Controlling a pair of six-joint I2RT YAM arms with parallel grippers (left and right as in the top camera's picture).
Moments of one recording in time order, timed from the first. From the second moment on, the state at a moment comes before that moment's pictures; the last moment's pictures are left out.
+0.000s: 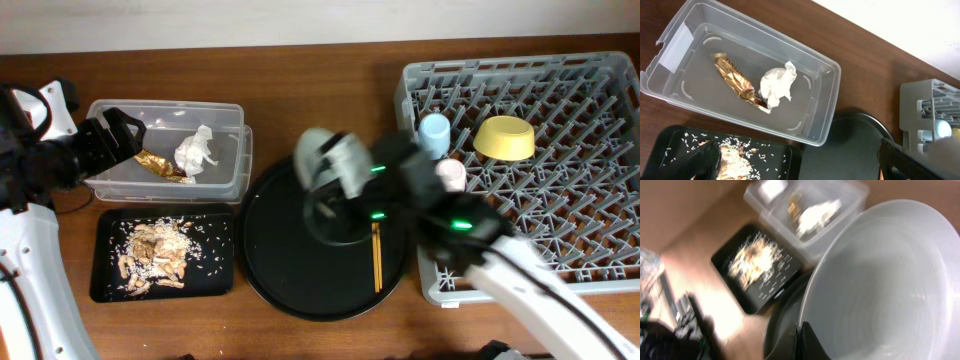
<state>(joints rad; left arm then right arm) 0.40 1.44 1.62 -1.10 0.42 -0.11 0.57 1.24 1.19 -0.60 -0.41 0.10</state>
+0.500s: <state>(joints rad) 0.40 1.44 1.62 -1.10 0.42 -0.11 -0.59 1.46 1.19 -0.32 -1.47 0.11</state>
